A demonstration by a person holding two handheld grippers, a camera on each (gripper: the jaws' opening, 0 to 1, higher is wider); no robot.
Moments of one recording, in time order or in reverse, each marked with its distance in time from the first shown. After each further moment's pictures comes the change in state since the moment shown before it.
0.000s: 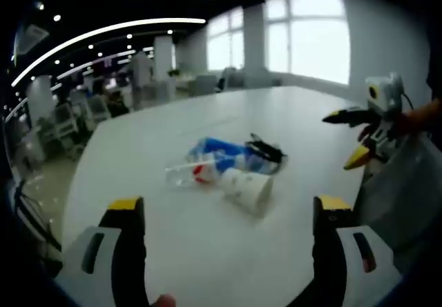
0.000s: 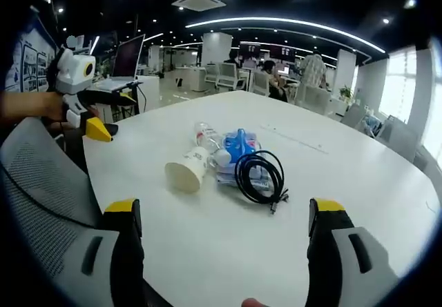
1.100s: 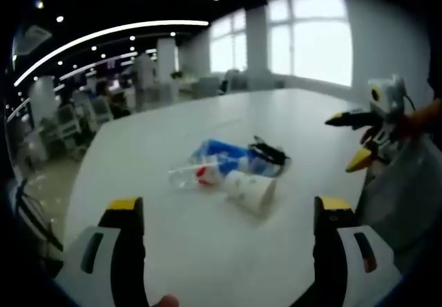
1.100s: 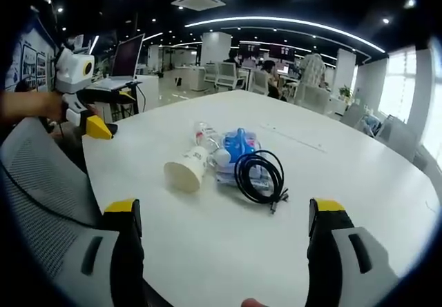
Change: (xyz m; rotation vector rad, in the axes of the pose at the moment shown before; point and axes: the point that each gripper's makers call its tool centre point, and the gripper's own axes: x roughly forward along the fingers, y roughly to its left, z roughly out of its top) left arm -0.001 0.004 0.003 -0.002 -0.015 0.019; right arm 0.001 0.000 -0.001 0.004 0.005 -0.003
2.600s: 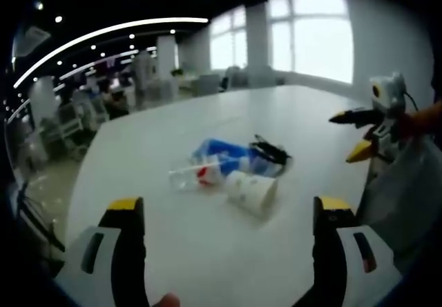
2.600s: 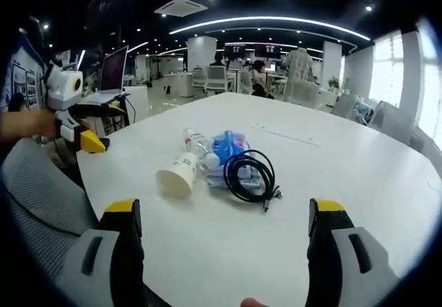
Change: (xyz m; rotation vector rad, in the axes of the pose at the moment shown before) left arm 0.007 0.001 0.004 0.009 0.022 0.005; right arm -0.004 -0.017 0.000 0.098 -0.019 -0.044
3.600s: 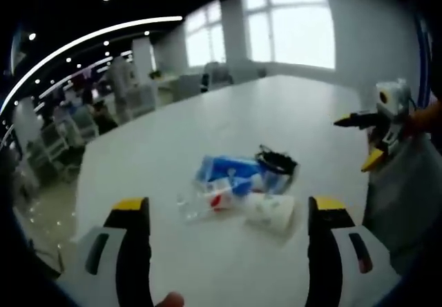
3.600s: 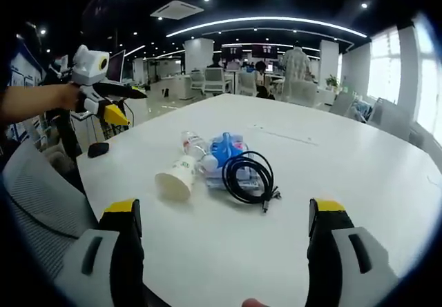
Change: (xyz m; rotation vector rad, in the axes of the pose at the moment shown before) left arm 0.035 0.031 0.054 0.139 0.056 -0.115; right arm 0.000 -0.002 0.003 0.021 -0.010 -0.005
